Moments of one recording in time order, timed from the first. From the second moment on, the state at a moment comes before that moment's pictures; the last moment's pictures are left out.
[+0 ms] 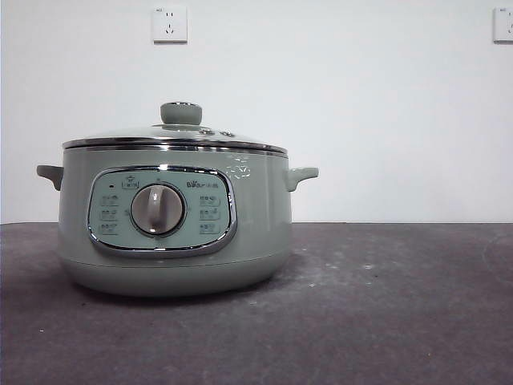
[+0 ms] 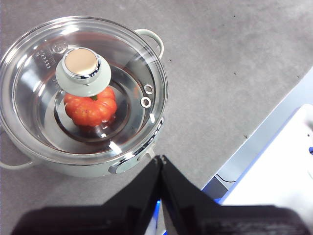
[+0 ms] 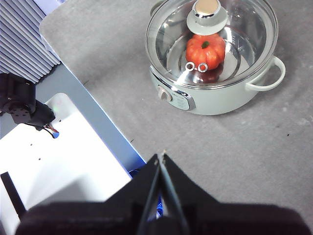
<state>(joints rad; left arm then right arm) -0.46 1.20 1.64 -1.30 0.29 0.10 0.74 1.13 1.71 -1.35 -0.23 0.00</state>
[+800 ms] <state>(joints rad) -0.36 1.15 1.62 -1.00 0.29 0.14 0.74 1.08 1.71 -1.35 -0.23 0.00</state>
